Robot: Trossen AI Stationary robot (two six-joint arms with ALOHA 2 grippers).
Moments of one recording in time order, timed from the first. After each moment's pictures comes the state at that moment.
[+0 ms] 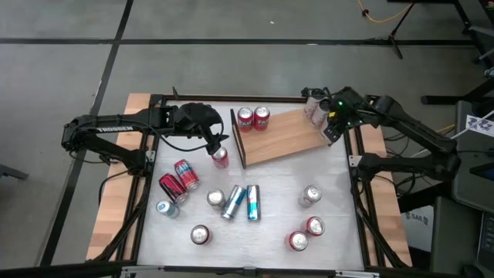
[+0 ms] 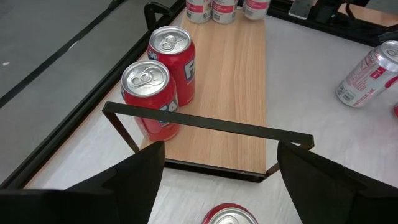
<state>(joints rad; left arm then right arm) 0.17 1.22 1.13 -0.59 -0.22 -0.23 -0.62 1.01 1.09 -1.25 0.15 0.11</state>
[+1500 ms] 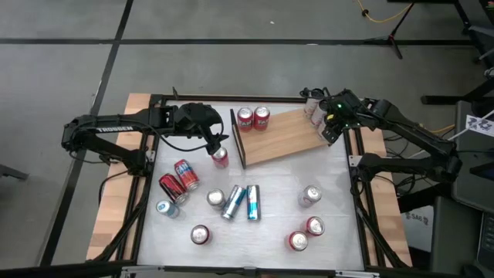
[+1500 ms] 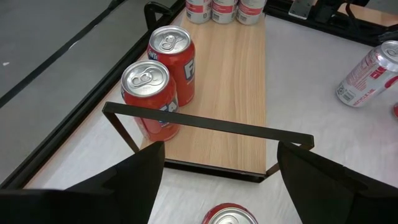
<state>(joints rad) 0.17 1.22 1.13 -0.59 -0.22 -0.23 -0.62 1.01 1.01 -1.15 0.15 0.05</state>
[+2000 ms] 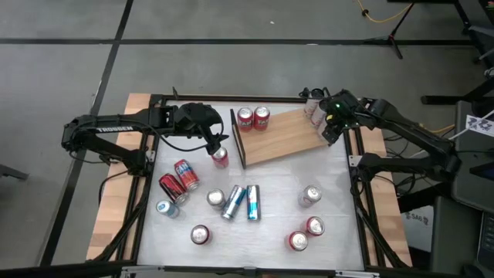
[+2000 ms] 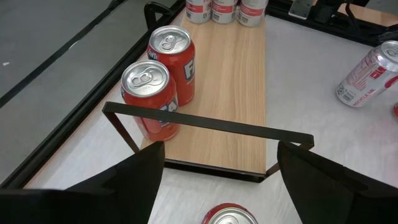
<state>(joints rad) 0.17 1.22 1.13 -0.59 -0.22 -0.23 -0.62 1.01 1.01 -1.17 0.15 0.04</state>
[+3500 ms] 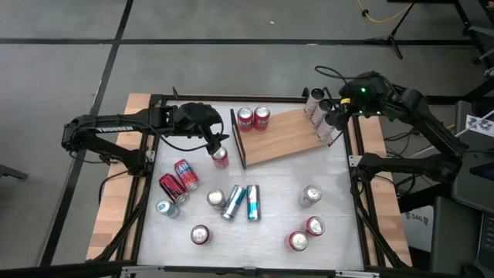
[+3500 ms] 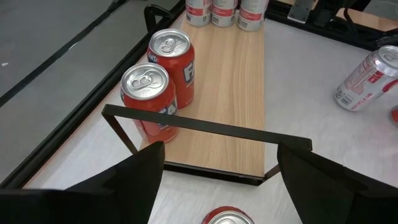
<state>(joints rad) 0.17 1.22 1.13 -0.58 -0.22 -0.23 -0.62 0.99 1.36 -1.23 0.07 0.05</state>
